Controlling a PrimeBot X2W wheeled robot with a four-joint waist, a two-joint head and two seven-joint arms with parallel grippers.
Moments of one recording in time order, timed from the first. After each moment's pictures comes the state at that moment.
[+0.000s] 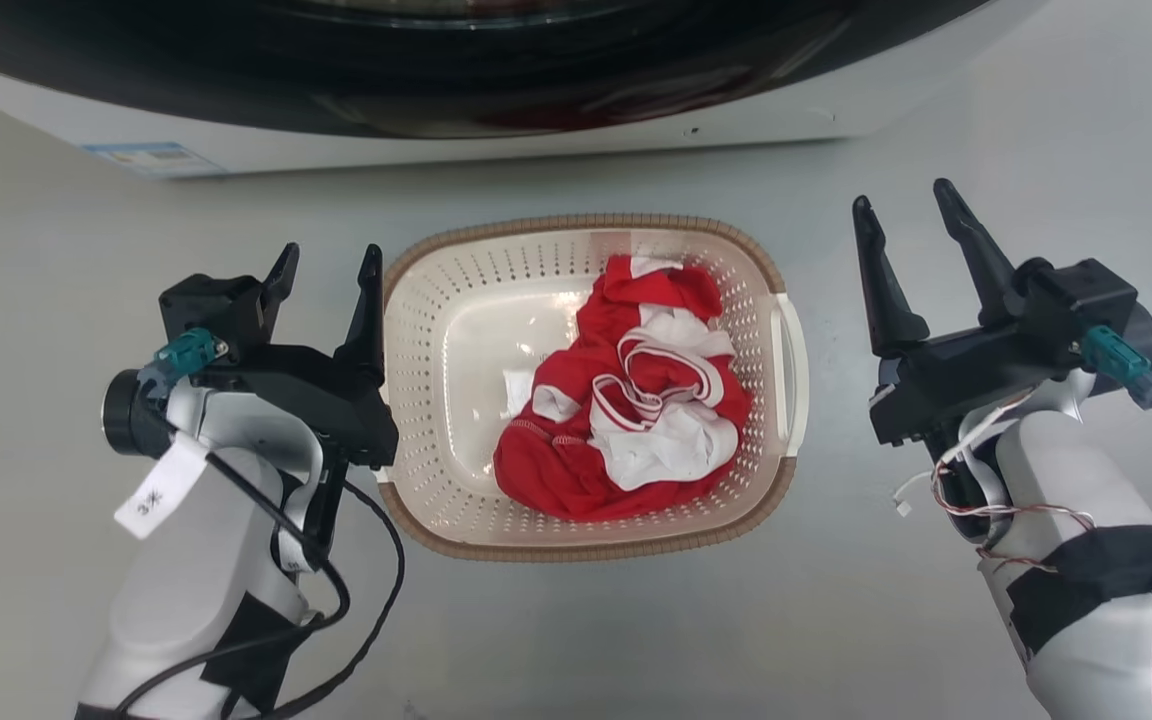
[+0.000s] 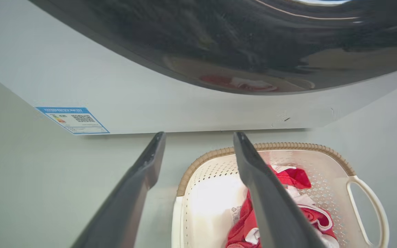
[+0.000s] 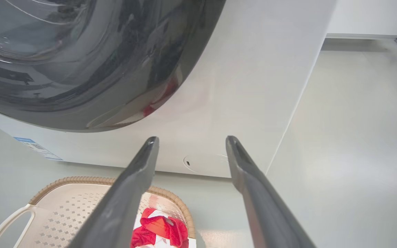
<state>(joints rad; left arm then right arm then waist) -0.64 0.12 -0.30 0.54 -0.48 0.04 -0.06 -0.65 -0.16 0.28 0.50 0.26 0.08 -0.24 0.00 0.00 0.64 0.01</state>
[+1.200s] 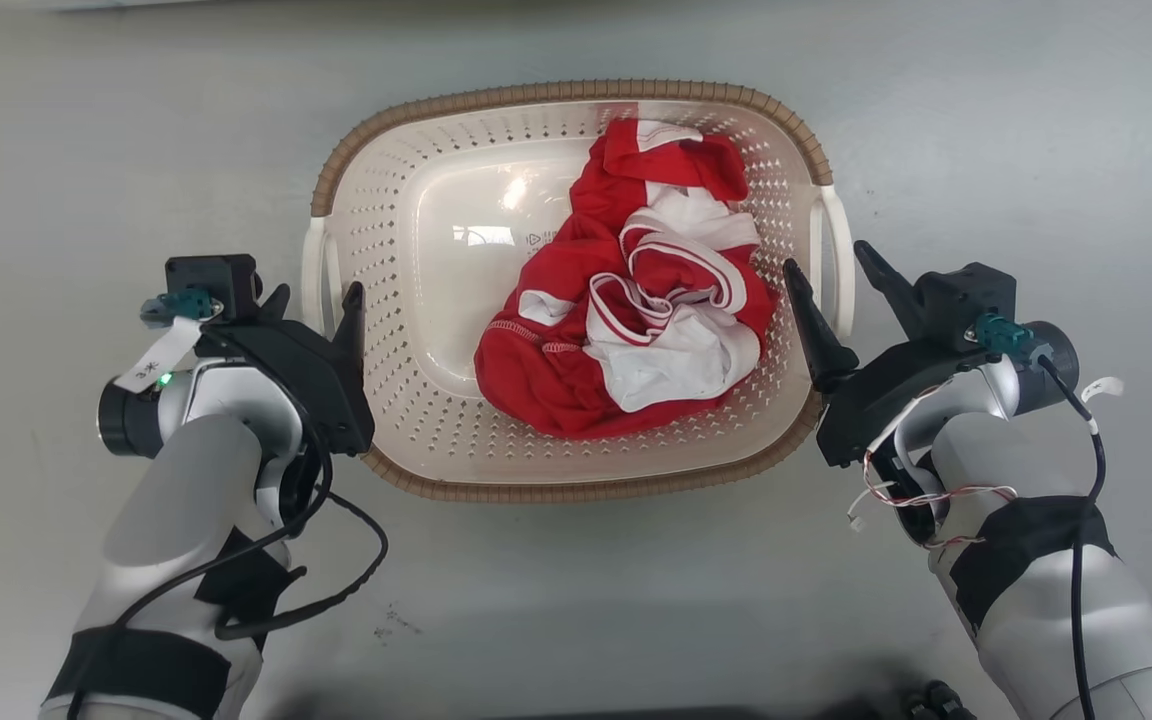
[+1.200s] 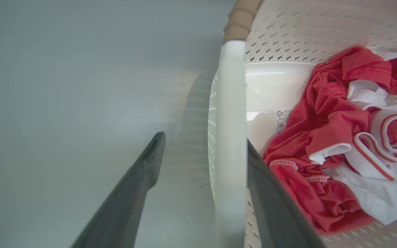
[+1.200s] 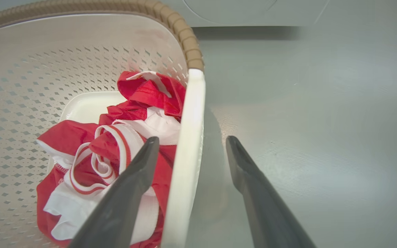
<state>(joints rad) -0.83 0.09 -0.29 0.98 -0.51 -0.05 0.01 -0.81 -0.09 0.38 0.90 0.26 0.11 -0.23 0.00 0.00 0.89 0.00</state>
